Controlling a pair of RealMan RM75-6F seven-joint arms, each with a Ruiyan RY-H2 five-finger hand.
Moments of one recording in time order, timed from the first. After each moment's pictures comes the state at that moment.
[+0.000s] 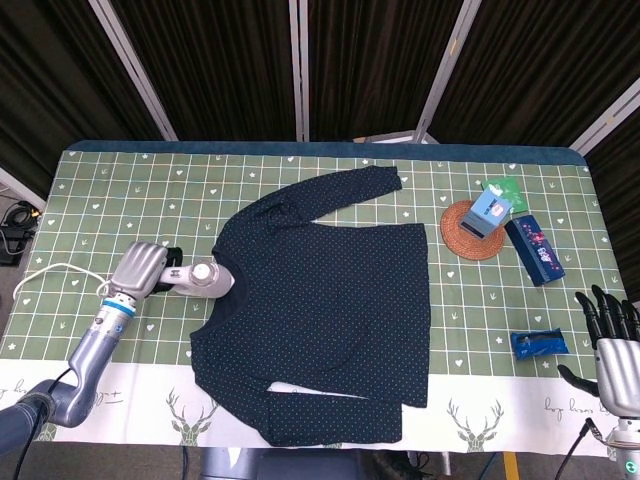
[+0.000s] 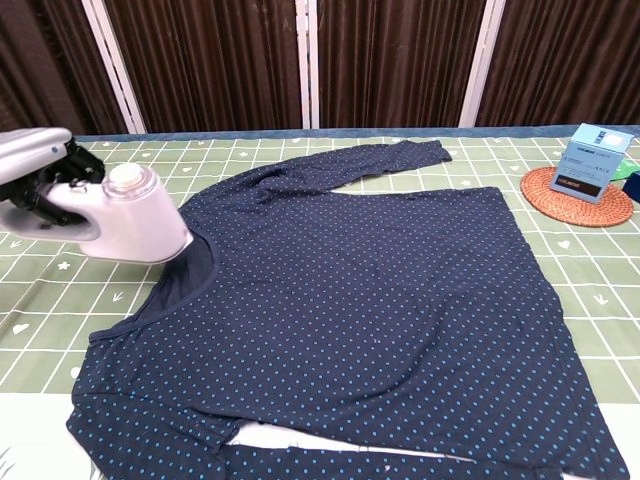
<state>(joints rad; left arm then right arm) -0.59 -1.51 -0.15 -1.17 1.40 1.04 -0.05 0.02 -1.06 0.08 -1.69 -1.47 1.52 -0.10</state>
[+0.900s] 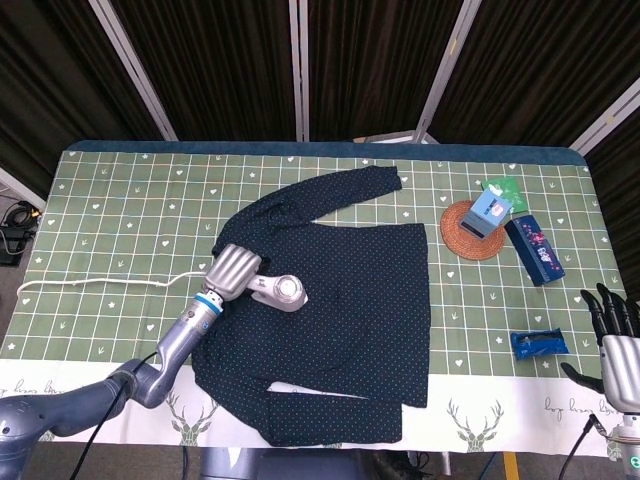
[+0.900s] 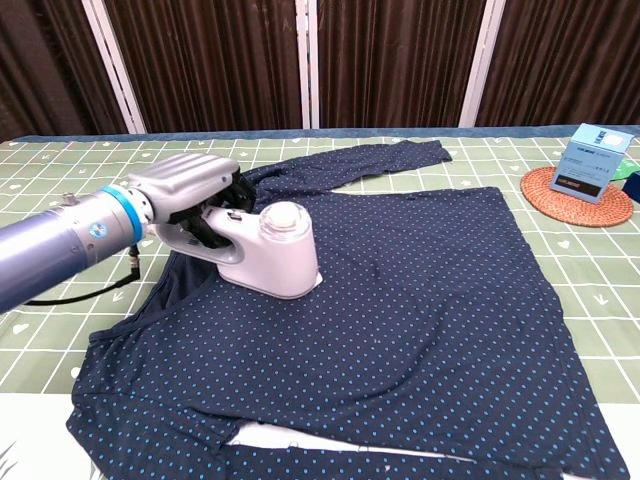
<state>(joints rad) -0.81 -1.81 -0.18 -1.03 1.37 0.92 0.13 0.03 -1.05 0.09 -1.67 -1.44 1.49 -0.05</state>
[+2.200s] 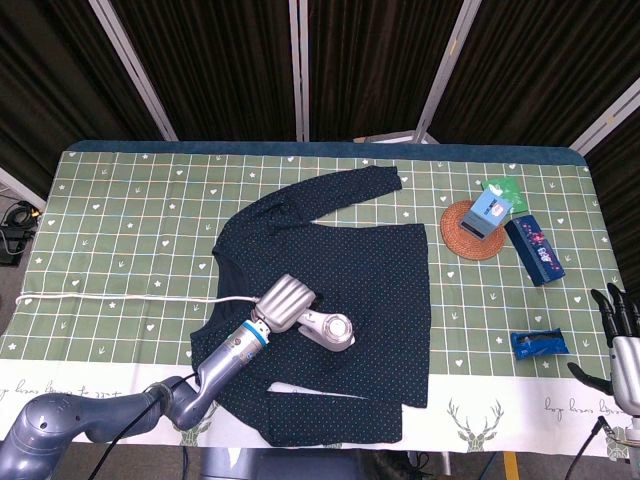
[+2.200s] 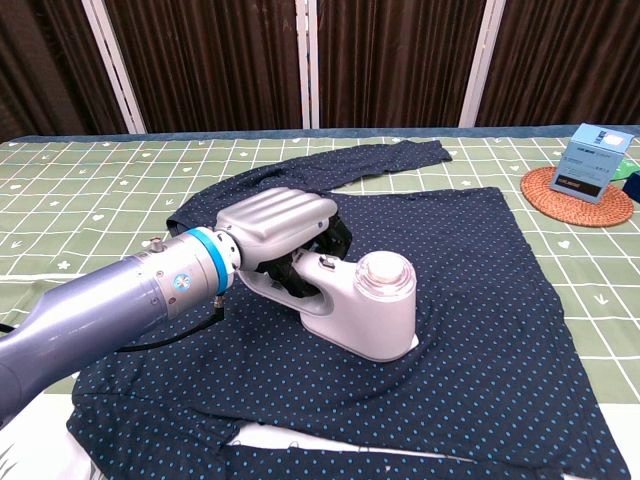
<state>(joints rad) -0.88 -1.92 -0.15 -1.12 1.40 0.93 0.23 0.01 -1.04 0.09 -1.67 -1.44 1.52 -0.02</state>
